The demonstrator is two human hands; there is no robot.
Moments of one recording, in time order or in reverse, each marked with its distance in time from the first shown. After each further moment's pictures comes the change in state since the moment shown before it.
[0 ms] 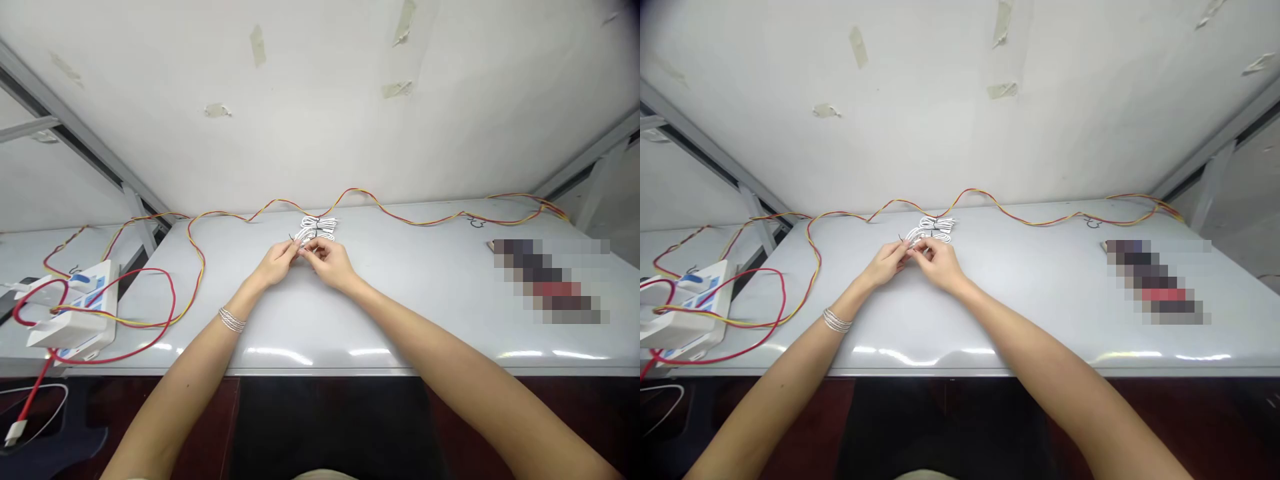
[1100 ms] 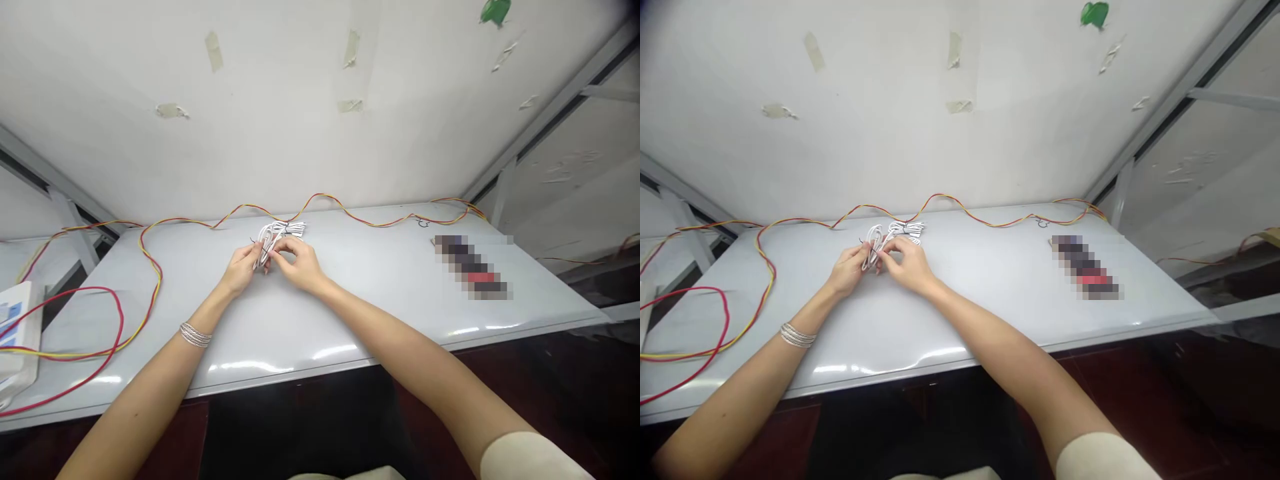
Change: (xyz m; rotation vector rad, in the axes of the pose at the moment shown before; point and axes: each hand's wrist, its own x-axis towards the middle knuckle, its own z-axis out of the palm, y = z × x) left_hand 0.000 0.007 0.004 -0.245 0.067 0.007; right_hand 0.004 -0.005 -0.003 -0.140 0.087 -0.286
